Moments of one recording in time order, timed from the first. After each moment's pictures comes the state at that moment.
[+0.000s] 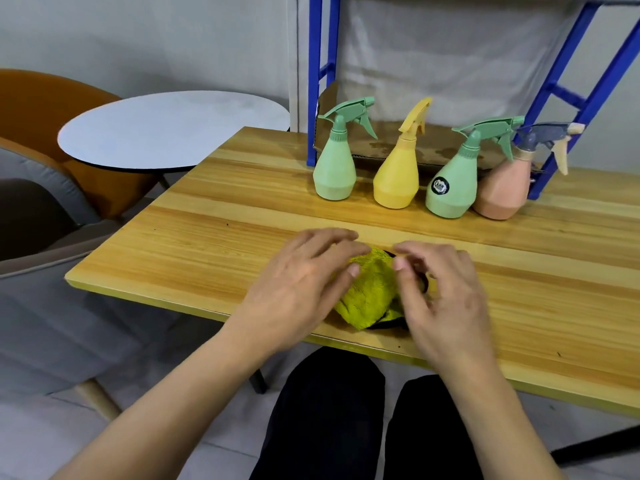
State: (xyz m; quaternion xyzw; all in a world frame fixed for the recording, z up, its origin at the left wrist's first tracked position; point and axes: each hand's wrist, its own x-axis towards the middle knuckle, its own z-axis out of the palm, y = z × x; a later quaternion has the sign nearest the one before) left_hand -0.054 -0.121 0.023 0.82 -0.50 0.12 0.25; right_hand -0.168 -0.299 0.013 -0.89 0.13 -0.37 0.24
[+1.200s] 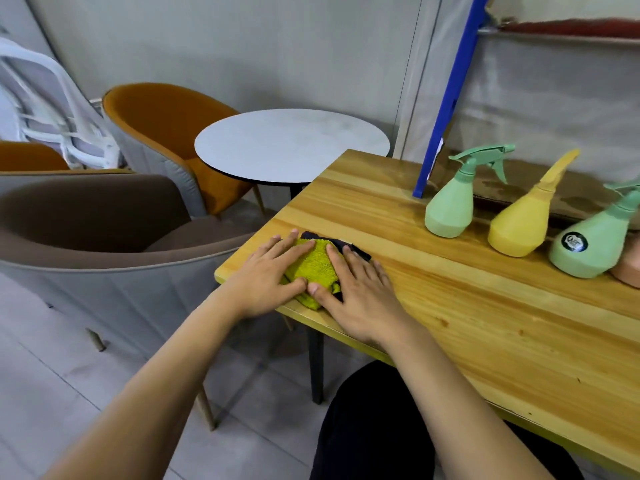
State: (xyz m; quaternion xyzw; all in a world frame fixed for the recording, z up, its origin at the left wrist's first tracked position) left_hand 0.064 0.061 0.007 0.94 -0.28 -0.08 0.19; right_hand -0.006 -0.141 0.002 -0.99 -0.03 0.02 0.17
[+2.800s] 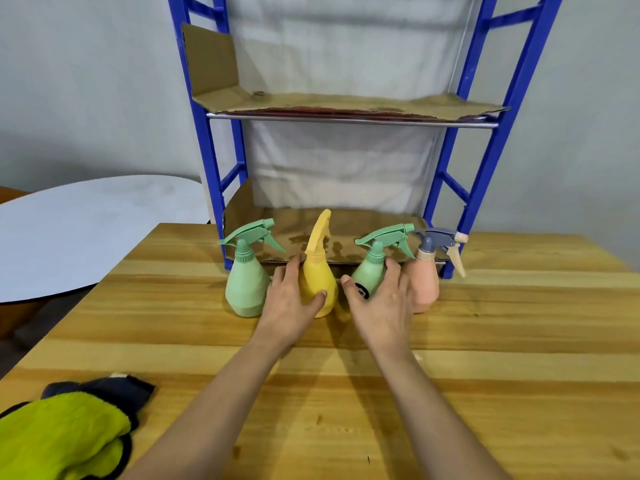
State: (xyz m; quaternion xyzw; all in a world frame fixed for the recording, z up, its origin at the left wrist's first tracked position) left_hand 0.072 -0.323 0.044 0.86 -0.30 -0.03 0.40; right_hand -0.028 -0.448 0.040 -0.80 0.38 -0.35 0.29
